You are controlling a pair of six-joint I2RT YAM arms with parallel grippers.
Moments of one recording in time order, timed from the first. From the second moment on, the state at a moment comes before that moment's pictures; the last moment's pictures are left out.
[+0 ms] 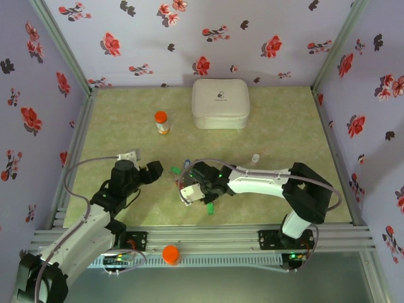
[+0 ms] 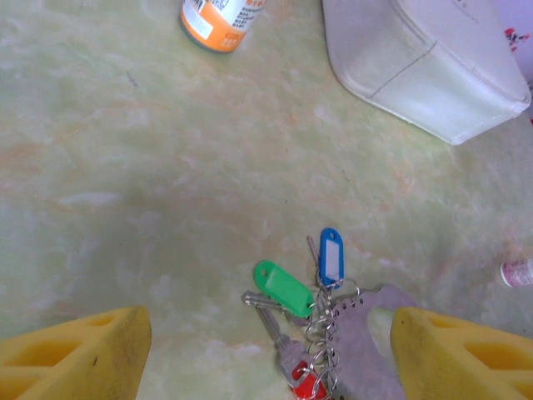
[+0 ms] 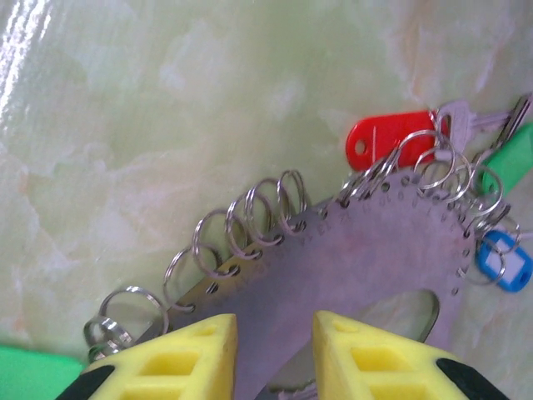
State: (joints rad) left arm -0.45 0.71 0.30 -0.11 0.02 -0.67; right arm 1.09 1.65 0.96 -0.43 -0.02 -1.00
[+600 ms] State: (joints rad) left arm -0.45 0.61 0.18 0.08 -0.02 -0.67; right arm 1.08 1.72 1.01 -0.40 -0.11 -1.06
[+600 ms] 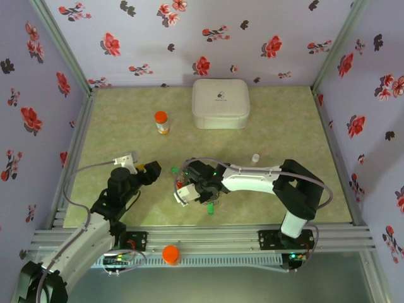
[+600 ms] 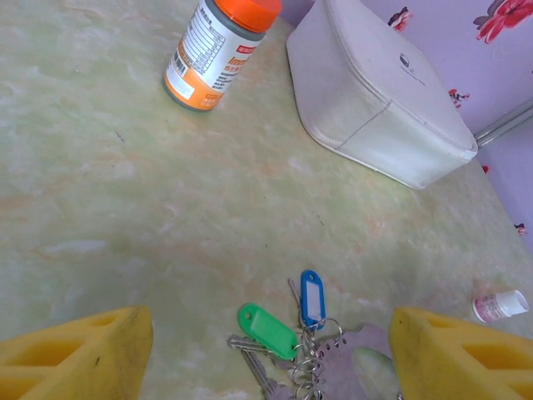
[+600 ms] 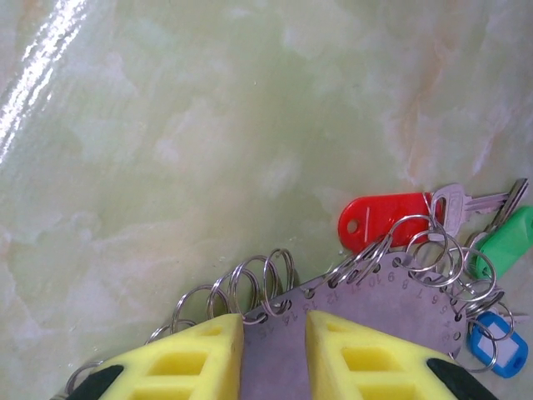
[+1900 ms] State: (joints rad) left arm -0.45 0.62 0.16 0.10 -0.03 -0.67; right arm 1.08 1.69 1.01 -0.34 -0.12 -0.92
